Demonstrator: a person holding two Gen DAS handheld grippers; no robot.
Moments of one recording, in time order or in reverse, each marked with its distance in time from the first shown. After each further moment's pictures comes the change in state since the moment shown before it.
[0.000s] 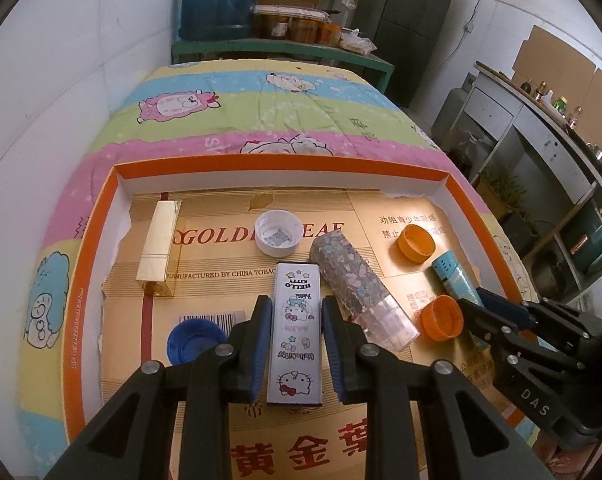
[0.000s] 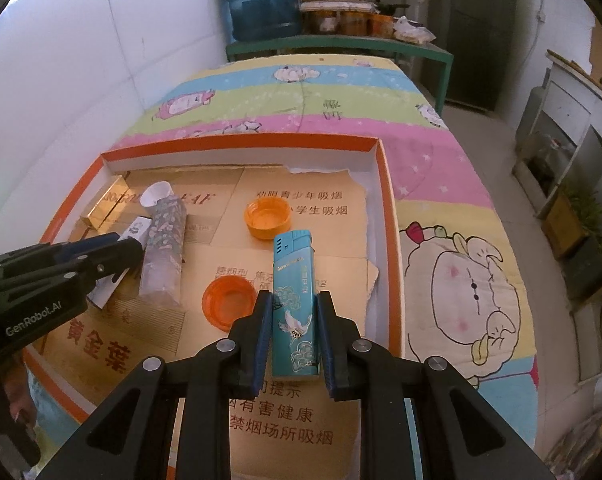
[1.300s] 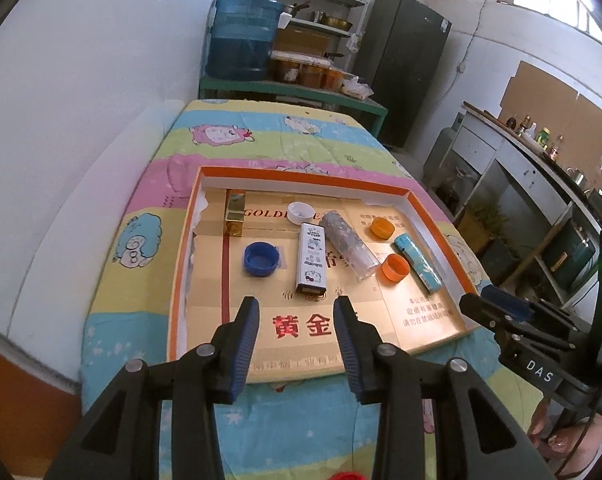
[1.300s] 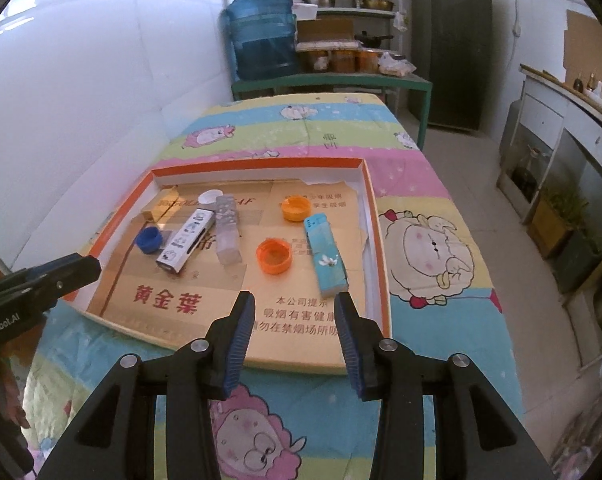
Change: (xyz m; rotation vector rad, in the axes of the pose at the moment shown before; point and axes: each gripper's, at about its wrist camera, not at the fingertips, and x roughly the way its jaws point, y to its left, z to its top) left arm -0.118 0.018 -0.071 -0.043 -0.156 -0.015; right arm -0.094 0.027 -0.051 0.036 -0.139 -0.015
